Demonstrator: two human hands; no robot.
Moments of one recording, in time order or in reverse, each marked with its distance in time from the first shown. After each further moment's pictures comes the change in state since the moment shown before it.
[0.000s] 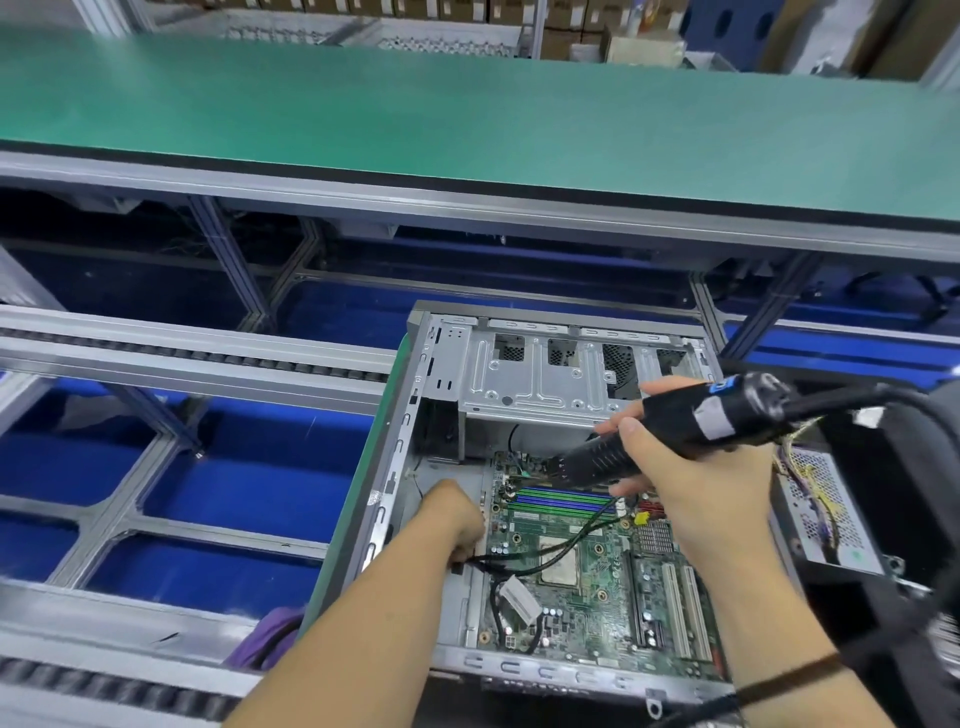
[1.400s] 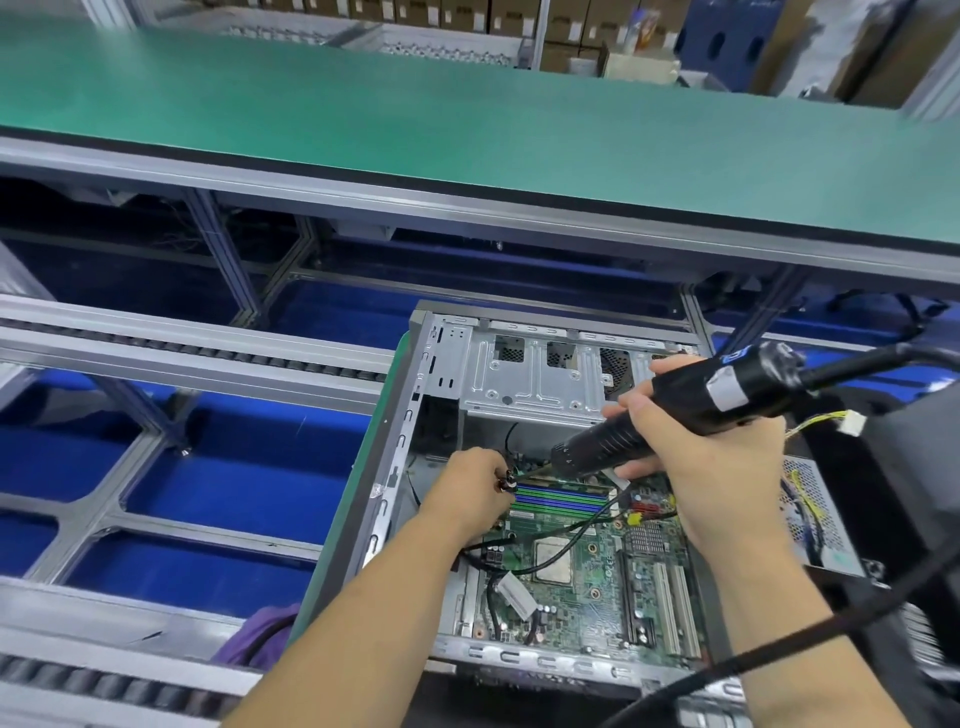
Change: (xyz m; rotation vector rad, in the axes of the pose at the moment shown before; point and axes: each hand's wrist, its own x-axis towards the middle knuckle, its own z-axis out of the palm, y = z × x) left_hand -0.024 0.012 -0.009 0.059 0.303 0.591; right_hand 0.006 -0.022 0.008 -0.003 0.014 -0.036
